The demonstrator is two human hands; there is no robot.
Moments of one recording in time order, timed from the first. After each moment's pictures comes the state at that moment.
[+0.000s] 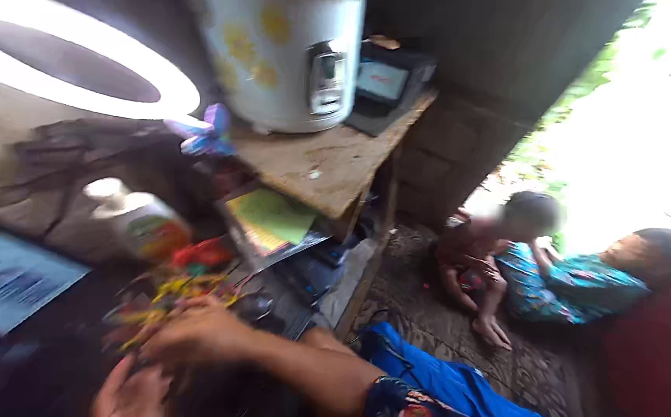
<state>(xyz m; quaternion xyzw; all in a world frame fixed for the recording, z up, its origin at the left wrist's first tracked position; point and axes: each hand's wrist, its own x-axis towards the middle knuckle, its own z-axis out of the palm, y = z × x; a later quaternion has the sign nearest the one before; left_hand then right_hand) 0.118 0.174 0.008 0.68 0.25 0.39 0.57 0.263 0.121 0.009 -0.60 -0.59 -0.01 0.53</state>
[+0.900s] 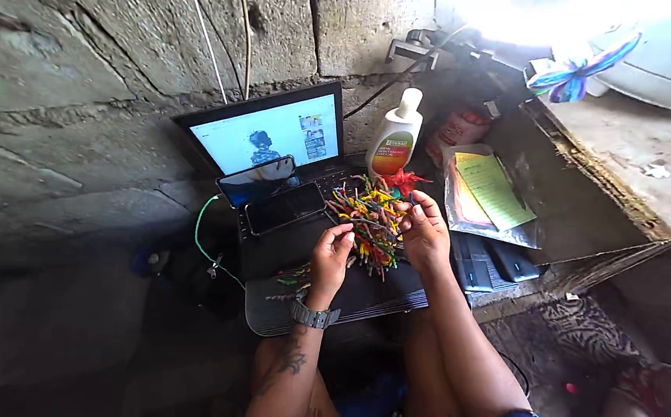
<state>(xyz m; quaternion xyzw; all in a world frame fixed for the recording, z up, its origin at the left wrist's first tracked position) 0.134 0.173 0.002 0.61 0.35 0.42 0.58 0.299 0.103 0.018 -0.37 -0.27 0.33 0.83</state>
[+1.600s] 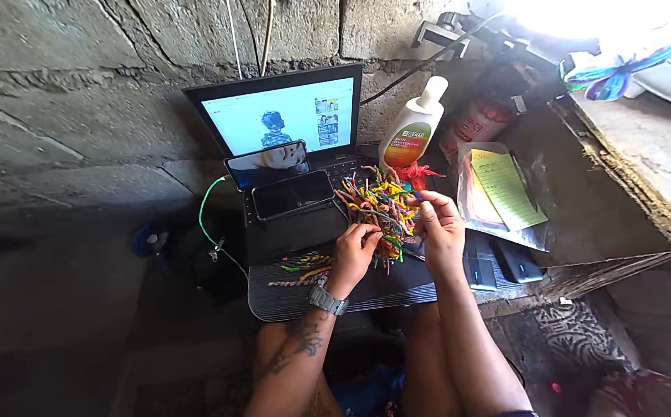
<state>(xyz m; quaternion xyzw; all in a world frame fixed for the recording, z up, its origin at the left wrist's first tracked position) 0.151 0.165 -0.009 0.76 0.35 0.33 0.44 0.297 0.093 0.028 -0.57 -0.36 0.21 0.71</state>
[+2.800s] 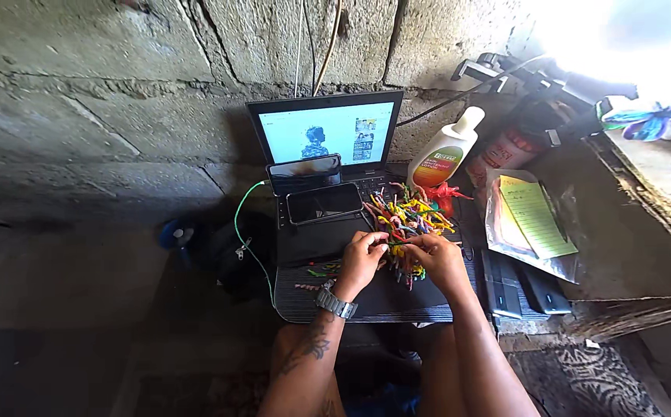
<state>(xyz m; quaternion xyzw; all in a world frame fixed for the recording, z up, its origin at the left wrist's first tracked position) 0.122 0.188 0.009 0.72 0.40 0.24 0.52 0.288 0.099 0.017 -0.75 -0.55 0.11 0.35</state>
